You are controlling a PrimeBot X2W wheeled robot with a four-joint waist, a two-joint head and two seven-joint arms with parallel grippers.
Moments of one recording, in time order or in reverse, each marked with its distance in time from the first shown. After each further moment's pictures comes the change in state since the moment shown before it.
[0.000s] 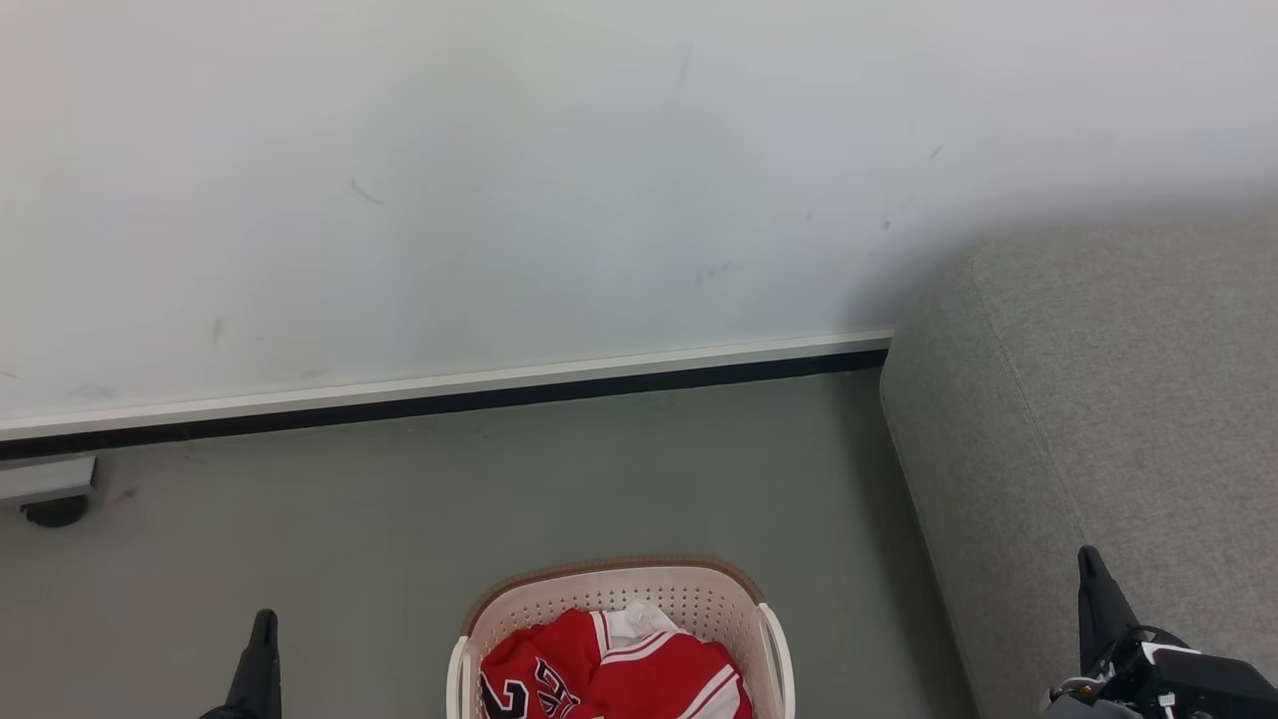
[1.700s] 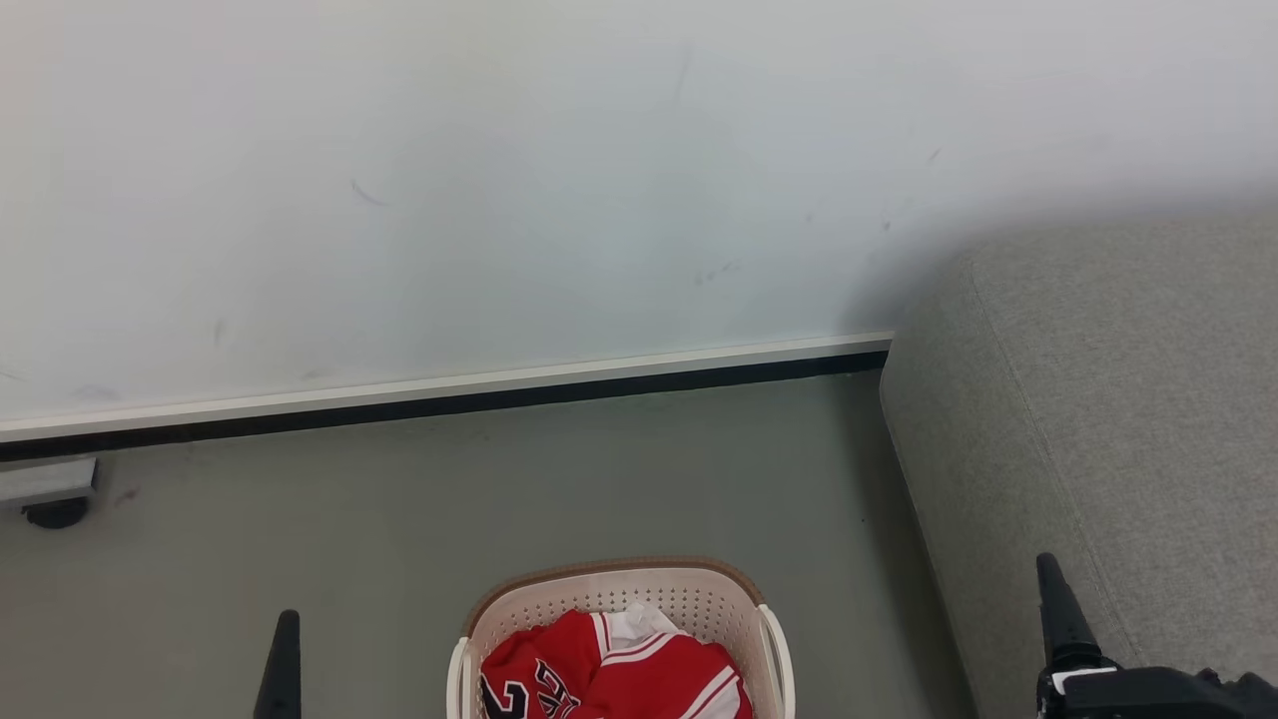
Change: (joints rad) left arm 0.063 -0.005 -0.037 -0.047 0.319 0.002 -0.093; right arm 0.048 0.002 0.095 0.006 -0.352 -0.006 -0.095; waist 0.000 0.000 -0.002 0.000
